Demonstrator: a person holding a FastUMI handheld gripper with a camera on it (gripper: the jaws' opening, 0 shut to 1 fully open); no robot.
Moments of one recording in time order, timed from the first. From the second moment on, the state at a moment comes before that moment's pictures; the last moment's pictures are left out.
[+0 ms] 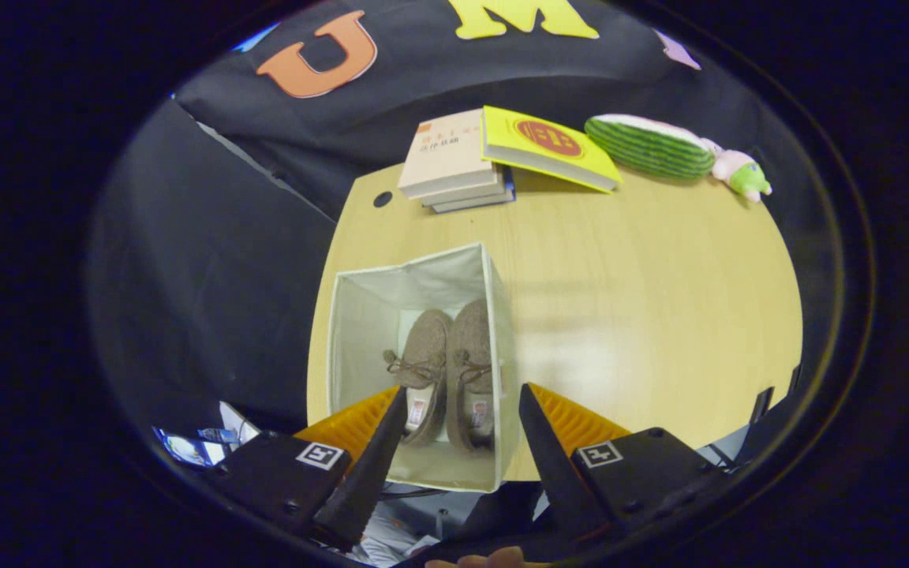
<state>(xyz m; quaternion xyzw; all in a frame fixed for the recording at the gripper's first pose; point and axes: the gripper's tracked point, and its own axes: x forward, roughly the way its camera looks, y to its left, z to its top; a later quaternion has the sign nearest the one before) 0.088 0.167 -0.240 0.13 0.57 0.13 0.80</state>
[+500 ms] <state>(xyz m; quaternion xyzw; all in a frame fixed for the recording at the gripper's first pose) 0.112 0.075 -0.117 0.09 0.31 0.03 0.95</state>
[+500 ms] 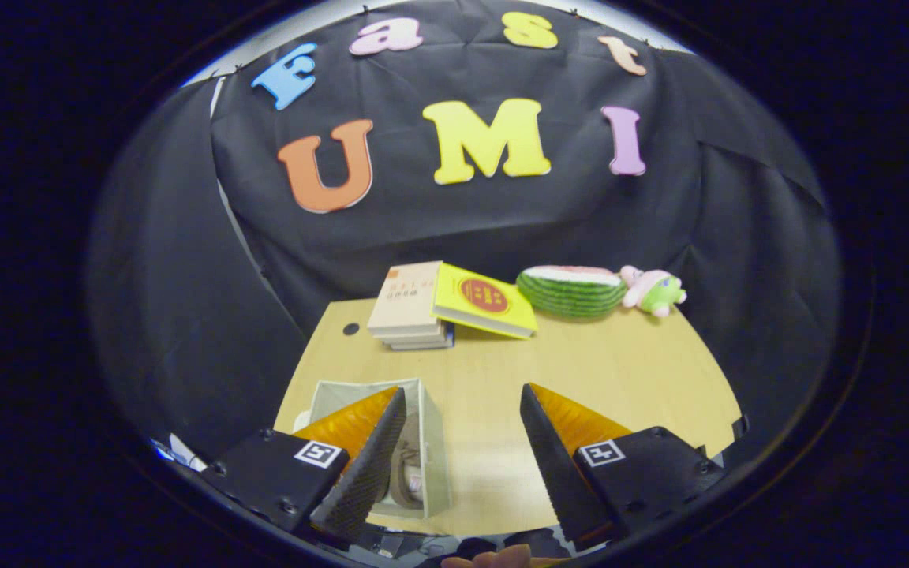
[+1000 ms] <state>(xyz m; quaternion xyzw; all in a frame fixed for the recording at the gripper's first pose) 0.070 0.020 -0.053 0.08 0.16 -0.02 0.98</state>
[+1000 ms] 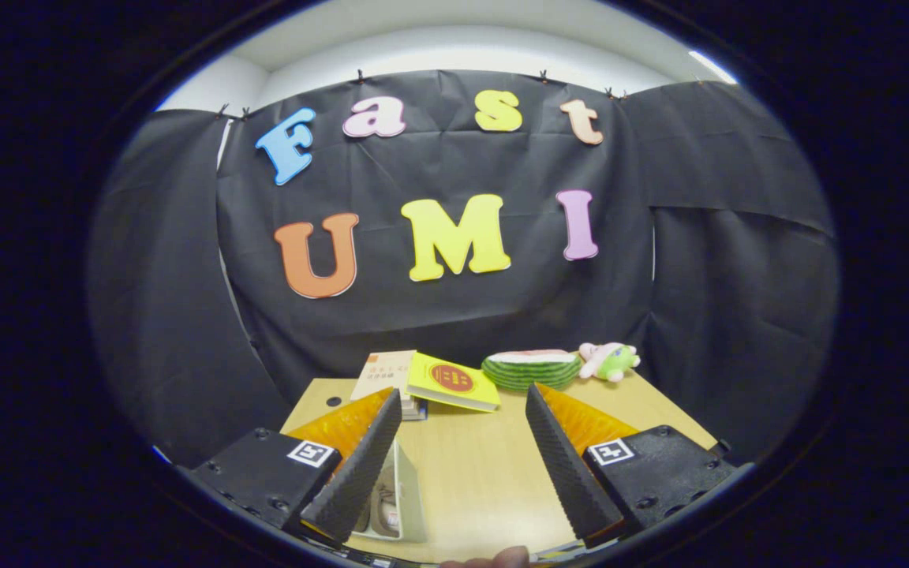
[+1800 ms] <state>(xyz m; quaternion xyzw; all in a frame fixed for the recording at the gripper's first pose) 0.059 -0.021 -0.038 0.08 0.12 -0.04 0.99</state>
